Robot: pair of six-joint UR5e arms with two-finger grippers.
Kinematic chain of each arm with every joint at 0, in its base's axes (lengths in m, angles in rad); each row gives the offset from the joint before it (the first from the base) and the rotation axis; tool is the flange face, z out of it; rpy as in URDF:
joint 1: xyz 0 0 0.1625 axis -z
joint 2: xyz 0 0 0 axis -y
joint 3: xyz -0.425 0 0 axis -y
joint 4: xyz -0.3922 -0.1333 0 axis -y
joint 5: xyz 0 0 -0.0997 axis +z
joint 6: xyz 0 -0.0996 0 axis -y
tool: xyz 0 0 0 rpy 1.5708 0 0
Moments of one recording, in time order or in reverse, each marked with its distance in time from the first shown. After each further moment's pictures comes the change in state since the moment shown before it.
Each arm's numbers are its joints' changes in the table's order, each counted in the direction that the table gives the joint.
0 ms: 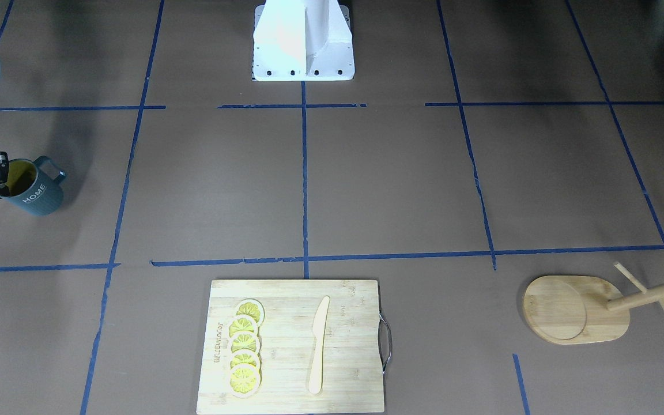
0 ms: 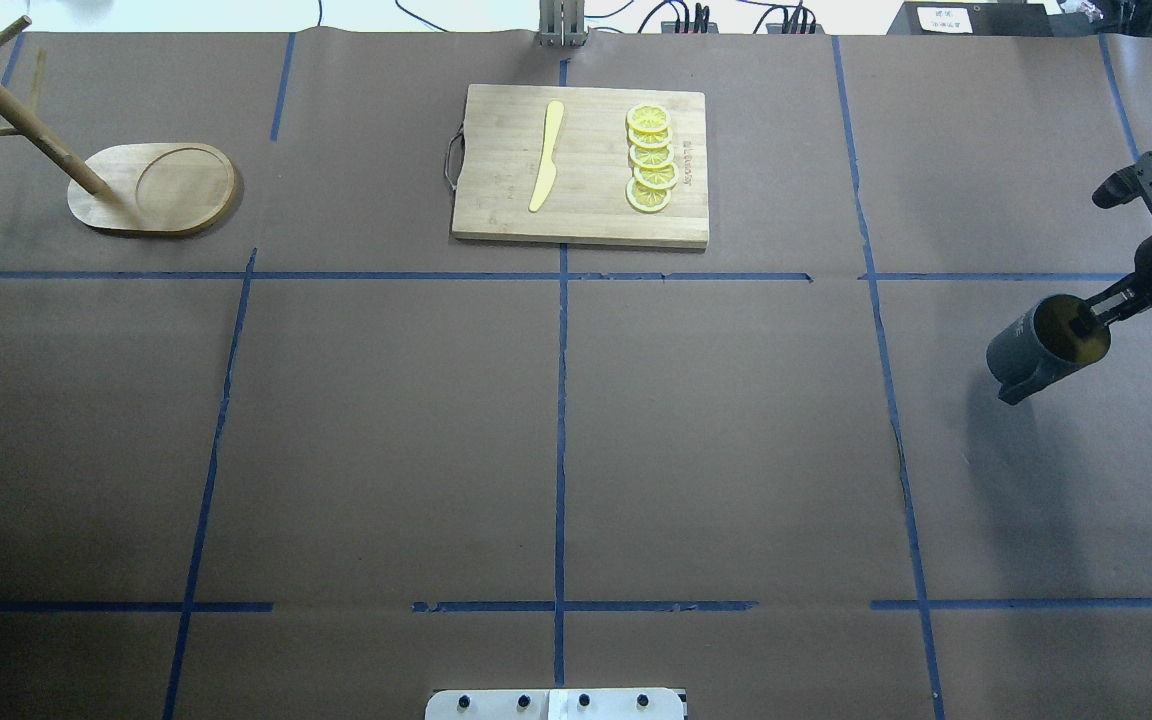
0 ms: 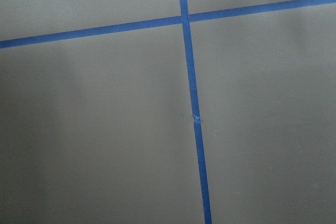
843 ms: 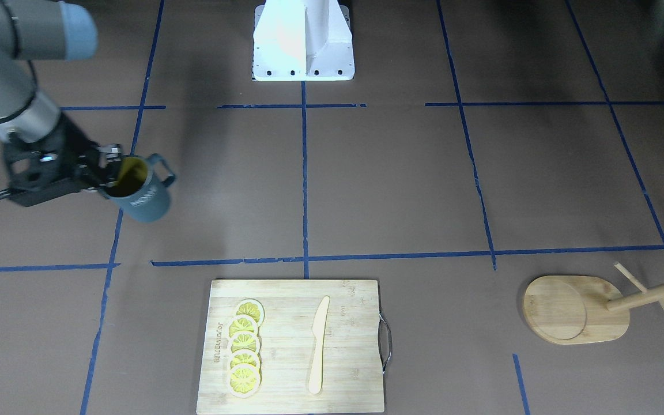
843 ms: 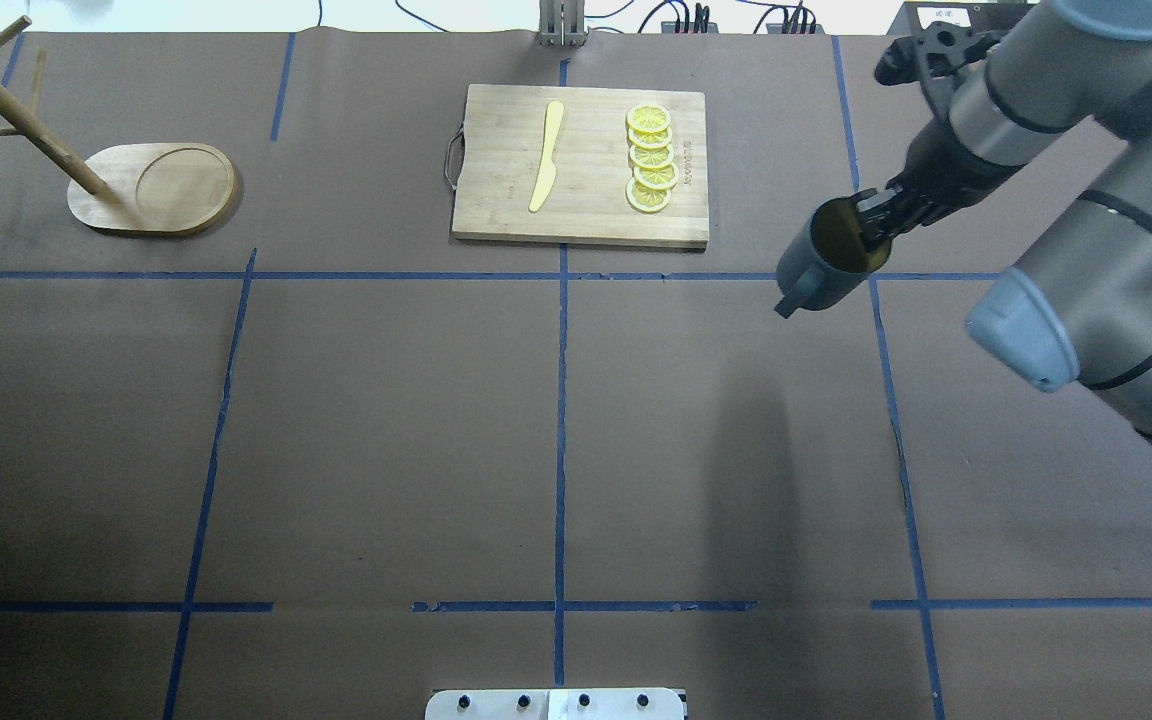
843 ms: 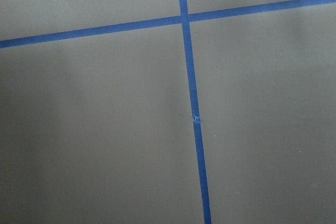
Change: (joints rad) left arm 0.000 0.000 -0.001 0.000 0.001 0.000; right arm 0.193 0.422 0.063 -0.239 0.094 0.418
